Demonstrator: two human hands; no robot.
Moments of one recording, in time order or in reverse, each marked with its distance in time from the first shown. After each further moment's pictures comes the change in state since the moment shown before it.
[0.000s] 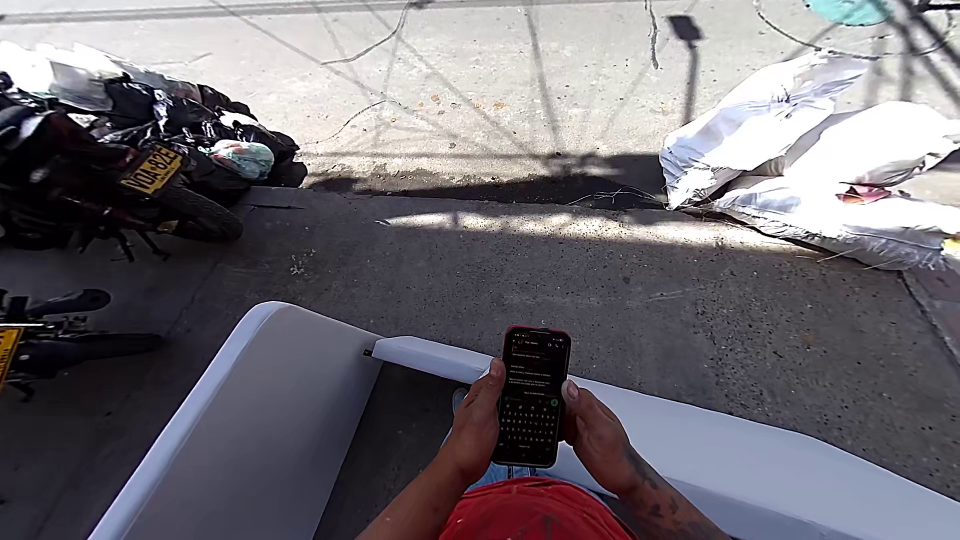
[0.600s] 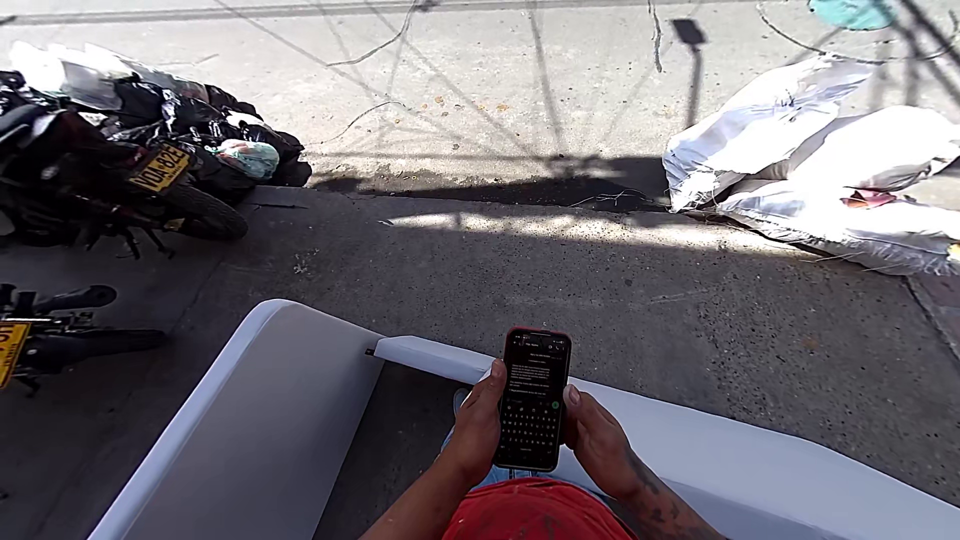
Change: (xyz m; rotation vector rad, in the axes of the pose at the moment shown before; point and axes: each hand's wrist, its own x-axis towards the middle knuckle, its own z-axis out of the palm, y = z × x) left_hand -0.005 -0.002 -0.001 -0.034 0.016 -0.016; right_hand -0.002 0.005 0.002 0.010 -0.029 -0.028
